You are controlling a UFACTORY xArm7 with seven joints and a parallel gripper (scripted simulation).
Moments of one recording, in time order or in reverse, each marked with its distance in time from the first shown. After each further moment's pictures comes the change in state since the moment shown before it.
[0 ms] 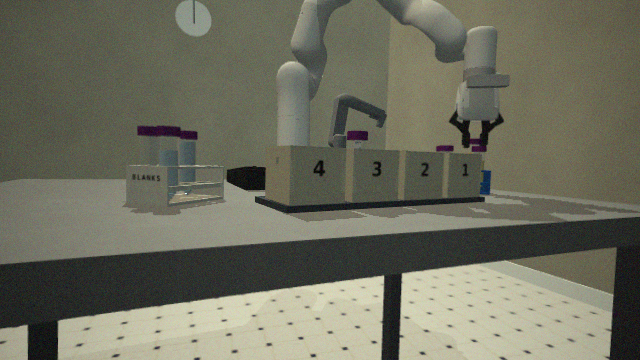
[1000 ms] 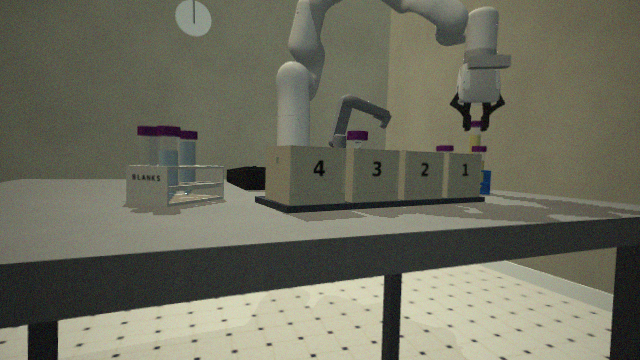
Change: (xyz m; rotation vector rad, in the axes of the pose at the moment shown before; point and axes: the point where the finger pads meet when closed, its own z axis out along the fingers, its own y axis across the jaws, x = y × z) arm 0.000 0.000 -0.046 0.000 0.000 0.000
